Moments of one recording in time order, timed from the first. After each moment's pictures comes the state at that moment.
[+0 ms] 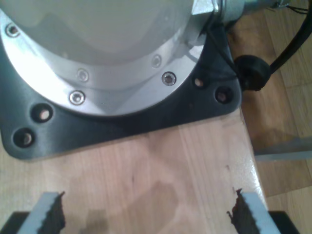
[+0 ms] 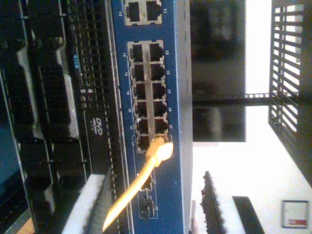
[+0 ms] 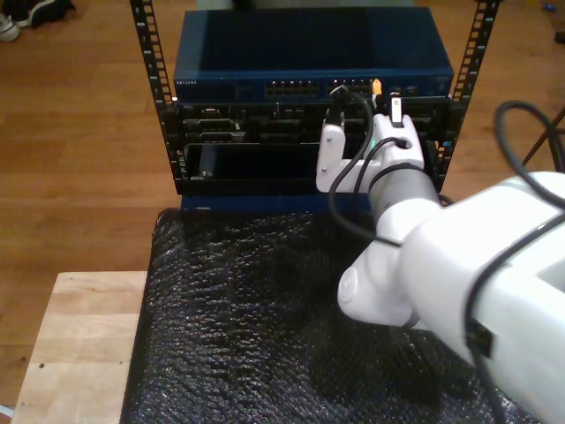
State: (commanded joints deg) left arm 77.8 -29.1 -6.5 5.6 63.5 -183.6; right arm 28.6 14.1 -43.9 33.0 -52.3 -101.0
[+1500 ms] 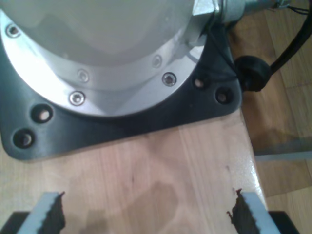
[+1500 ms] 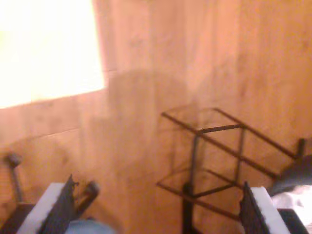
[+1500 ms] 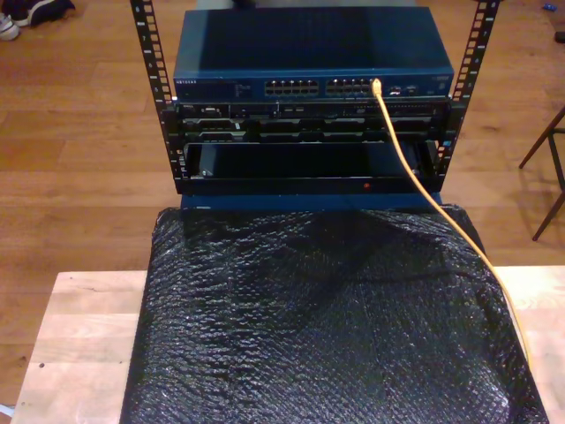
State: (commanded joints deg) left arm 77.8 -29.1 -6.5 5.6 63.5 -183.6; right arm -37.8 -34.4 -32.4 26.4 44.0 -139.6
